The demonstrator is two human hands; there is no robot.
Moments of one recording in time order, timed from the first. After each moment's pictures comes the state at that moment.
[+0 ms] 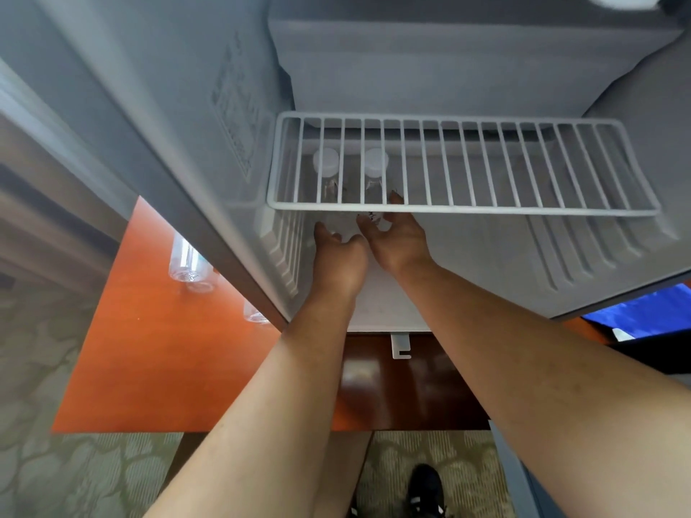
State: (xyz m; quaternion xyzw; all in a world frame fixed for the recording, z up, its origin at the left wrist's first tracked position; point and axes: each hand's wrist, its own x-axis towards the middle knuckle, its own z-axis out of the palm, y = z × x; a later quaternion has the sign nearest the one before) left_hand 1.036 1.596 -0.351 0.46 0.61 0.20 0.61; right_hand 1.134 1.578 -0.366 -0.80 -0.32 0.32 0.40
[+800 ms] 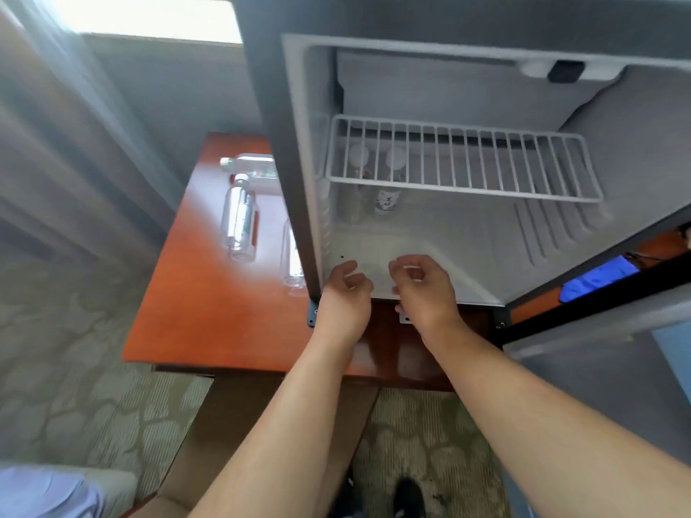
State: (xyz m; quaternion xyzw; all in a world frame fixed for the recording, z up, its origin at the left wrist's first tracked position) left_hand 0.946 1.500 -0.330 0.47 0.59 0.20 0.62; right_hand 1.061 1.459 -0.335 -0.79 -0.20 0.36 0.46
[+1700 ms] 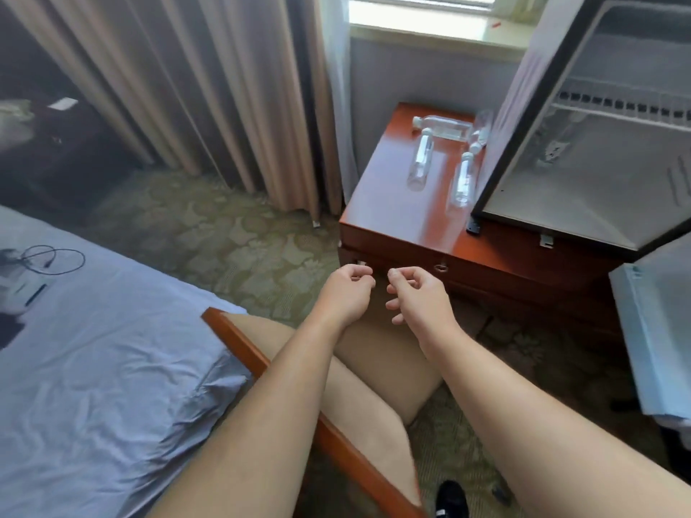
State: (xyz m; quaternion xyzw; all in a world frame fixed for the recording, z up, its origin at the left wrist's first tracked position) left_hand 0.553 1.306 -0.271 0.48 0.64 0.23 0.56; right_hand 0.679 1.268 -0.271 -0.70 -0.33 0.47 0.42
